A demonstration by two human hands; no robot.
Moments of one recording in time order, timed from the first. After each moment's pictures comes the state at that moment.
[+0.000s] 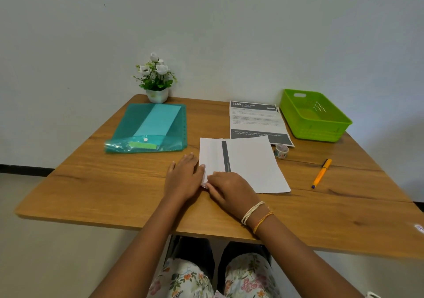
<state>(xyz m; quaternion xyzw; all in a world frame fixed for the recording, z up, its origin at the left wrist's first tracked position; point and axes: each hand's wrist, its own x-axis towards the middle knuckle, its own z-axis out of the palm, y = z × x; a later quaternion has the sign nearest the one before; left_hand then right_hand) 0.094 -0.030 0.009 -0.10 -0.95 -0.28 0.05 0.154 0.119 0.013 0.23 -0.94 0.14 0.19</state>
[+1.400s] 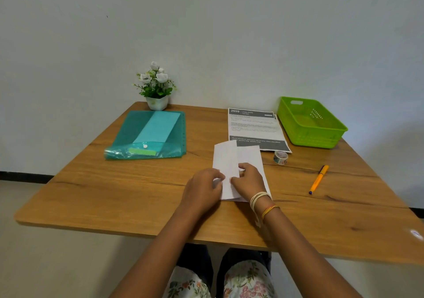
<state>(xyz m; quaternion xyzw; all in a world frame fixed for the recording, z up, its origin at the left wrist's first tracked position) 0.117 0.004 0.013 -0.18 -0.92 -0.34 0.07 0.134 0.140 0.037 -0.18 -0.88 0.44 0.06</state>
